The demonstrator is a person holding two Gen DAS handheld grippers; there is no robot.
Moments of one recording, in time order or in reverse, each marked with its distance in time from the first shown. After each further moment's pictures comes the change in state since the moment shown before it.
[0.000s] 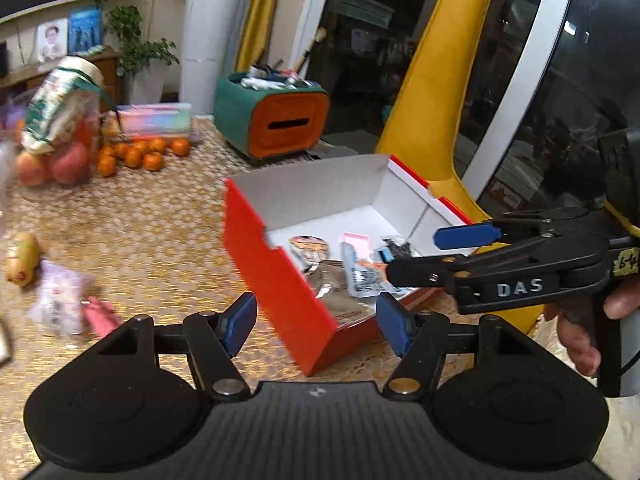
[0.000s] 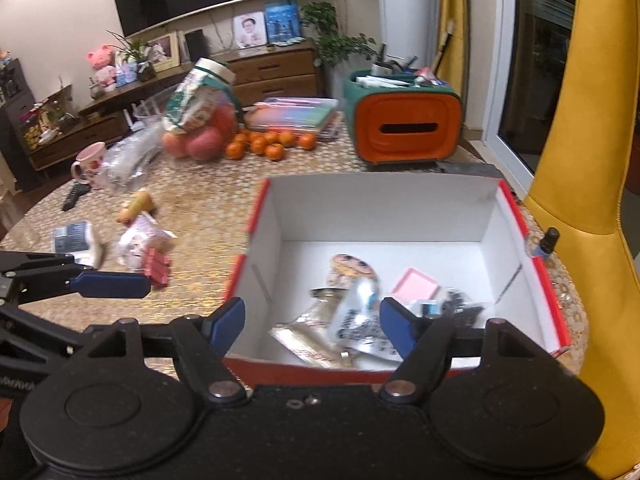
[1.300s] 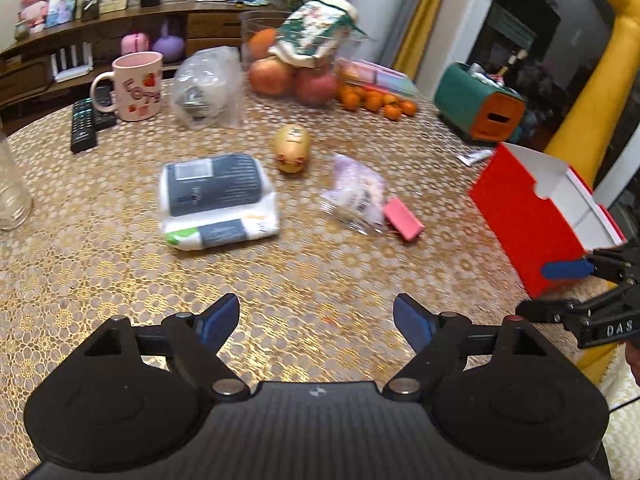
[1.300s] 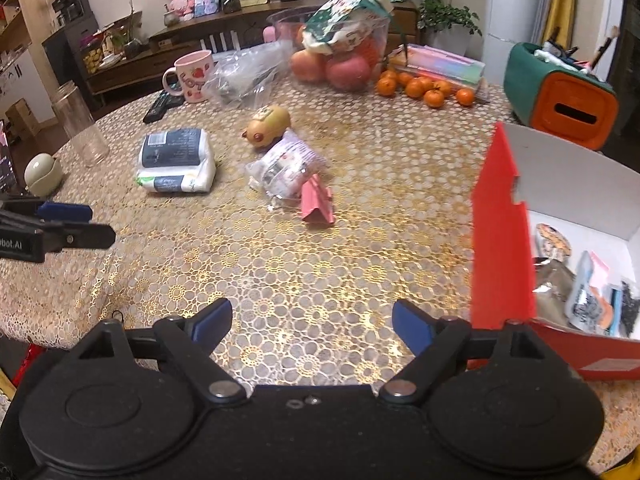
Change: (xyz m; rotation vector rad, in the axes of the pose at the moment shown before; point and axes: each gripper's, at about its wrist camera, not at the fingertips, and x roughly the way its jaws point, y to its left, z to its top) left arm -0.103 0.226 -0.104 -0.270 0.046 0.272; right arm 0.075 0.174 -0.036 -0.171 0.153 0.110
